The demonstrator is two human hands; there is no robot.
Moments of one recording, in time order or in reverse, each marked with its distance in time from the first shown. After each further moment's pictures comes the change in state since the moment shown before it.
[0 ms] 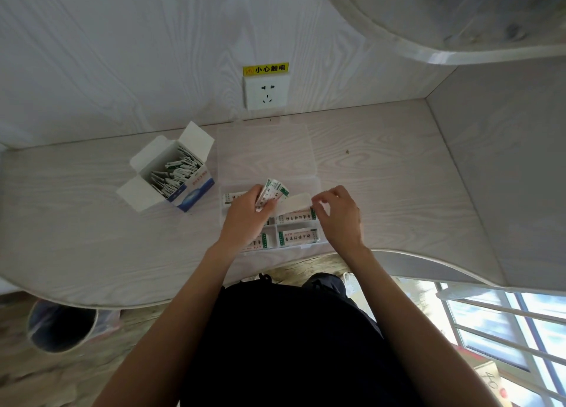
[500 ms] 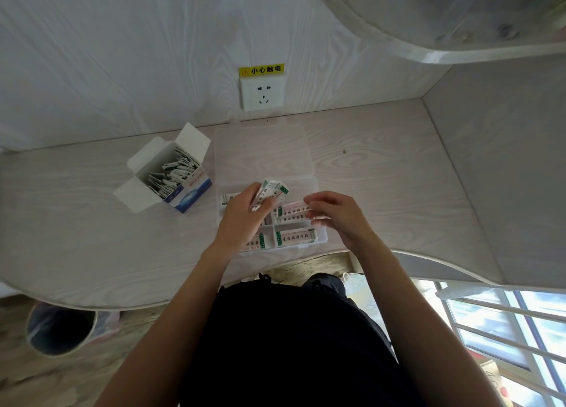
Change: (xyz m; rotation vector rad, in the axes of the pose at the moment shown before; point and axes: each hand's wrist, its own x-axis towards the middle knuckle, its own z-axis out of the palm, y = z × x) left_hand -0.006 0.003 -0.004 -0.118 -0.001 0.038; right_hand 0.005 -0.008 -0.026 0.871 -0.373 0.405
